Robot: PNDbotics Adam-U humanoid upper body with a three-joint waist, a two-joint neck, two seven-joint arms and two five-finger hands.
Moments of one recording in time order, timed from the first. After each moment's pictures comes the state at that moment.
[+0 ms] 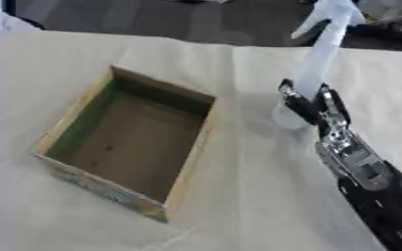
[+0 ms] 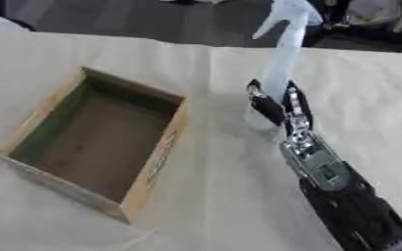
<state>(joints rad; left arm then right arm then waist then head) -0.21 0.35 0.24 -1.91 0.27 -0.06 0.13 -0.61 -0.45 0.20 -1.35 -0.23 0.21 -0.47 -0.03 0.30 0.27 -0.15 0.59</state>
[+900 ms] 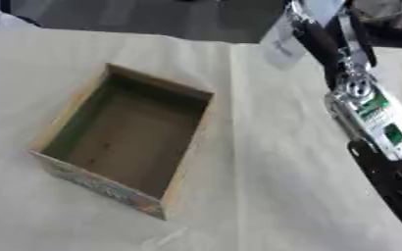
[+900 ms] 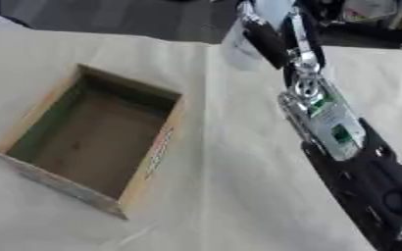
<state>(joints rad) -0.21 0.35 0.24 -1.91 0.28 -0.07 0.13 -0.77 -0.51 0.23 -1.71 -0.20 0.29 -0.44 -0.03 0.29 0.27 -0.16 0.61</state>
